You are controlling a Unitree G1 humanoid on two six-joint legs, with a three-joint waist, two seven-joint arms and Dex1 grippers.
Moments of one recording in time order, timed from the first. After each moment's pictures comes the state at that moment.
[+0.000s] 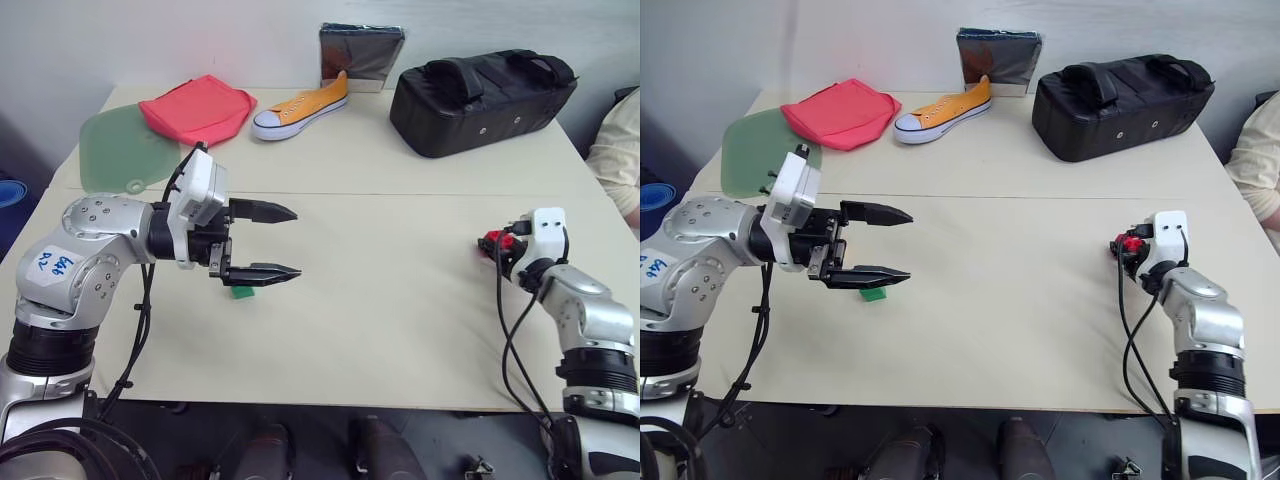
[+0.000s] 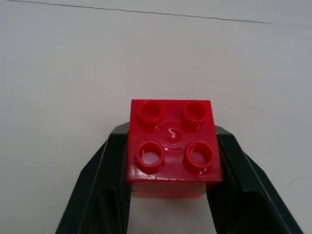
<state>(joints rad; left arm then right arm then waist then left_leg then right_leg) -0.64 0.81 0.04 -0.26 -0.67 0.66 -1.13 -0.48 -0.63 -0.27 0.30 0.33 0.54 0.52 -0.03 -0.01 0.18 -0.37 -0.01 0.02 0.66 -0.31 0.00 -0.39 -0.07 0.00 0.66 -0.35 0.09</state>
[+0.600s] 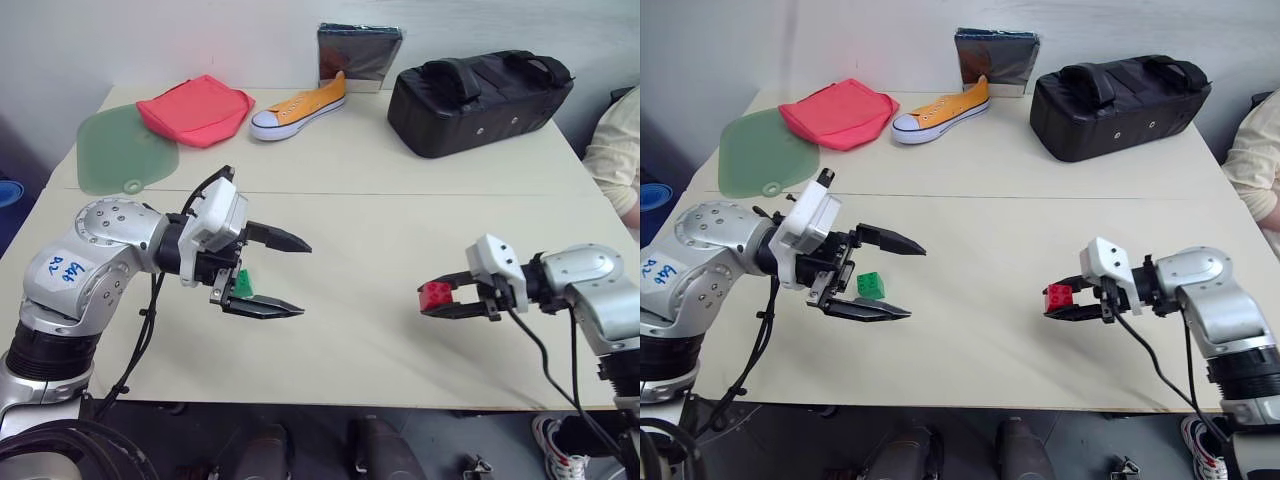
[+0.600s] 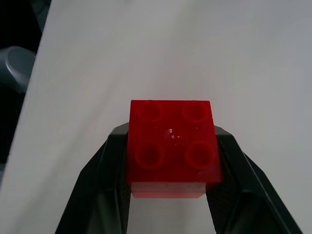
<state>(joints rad) -0.64 0.84 -0.04 -0.34 -0.67 0.66 -1.25 -0.44 -0.87 0.10 0.09 0.33 0.19 1.44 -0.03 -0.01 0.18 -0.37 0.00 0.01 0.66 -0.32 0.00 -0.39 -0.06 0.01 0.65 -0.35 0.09</state>
